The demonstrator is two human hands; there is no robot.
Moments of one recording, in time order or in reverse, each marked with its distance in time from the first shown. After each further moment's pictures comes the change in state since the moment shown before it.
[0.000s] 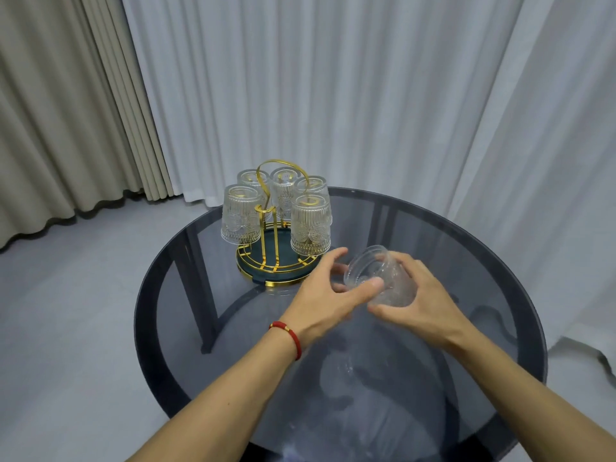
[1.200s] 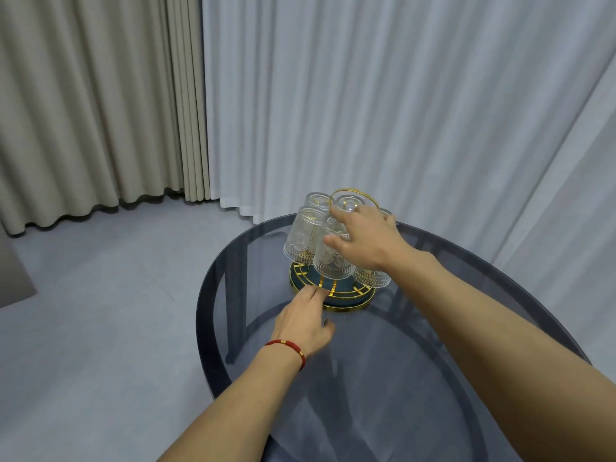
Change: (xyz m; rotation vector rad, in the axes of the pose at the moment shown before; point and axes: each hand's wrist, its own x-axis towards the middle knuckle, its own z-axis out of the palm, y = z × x) left_hand 0.009 -0.065 -0.111 0.874 0.186 0.049; right_hand 0.147 -0.180 0.091 -0.717 -0.196 -0.169
